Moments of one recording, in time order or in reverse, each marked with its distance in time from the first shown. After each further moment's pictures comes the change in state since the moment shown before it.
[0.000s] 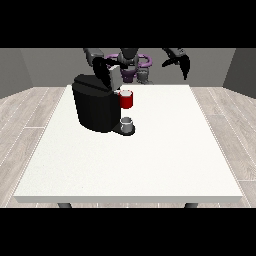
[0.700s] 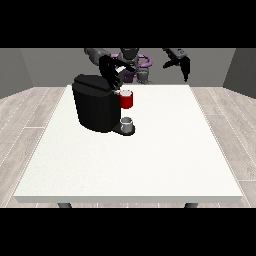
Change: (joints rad) left arm -0.051 -0.009 -0.023 0.022 0.001 -0.009 -0.013; right arm -0.098 -0.054 0.031 -0.013 0.104 -0.070 0.136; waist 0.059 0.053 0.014
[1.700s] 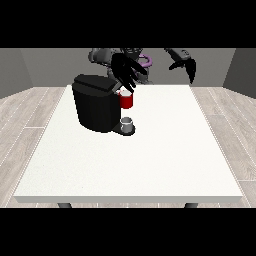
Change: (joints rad) left arm -0.139 -0.006 -0.052 0.014 0.018 -0.068 -0.028; right arm -0.071 -0.200 -0.056 -0.205 0.099 0.027 0.341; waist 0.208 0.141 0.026
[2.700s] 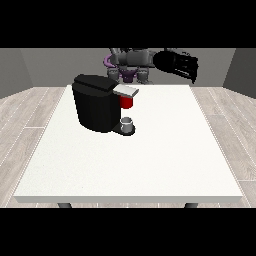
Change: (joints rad) left arm -0.069 -0.014 -0.039 -0.065 0.006 -0.015 0.055; right arm -0.179 0.201 0.048 0.071 -0.063 -0.015 -0.386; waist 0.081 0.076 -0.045
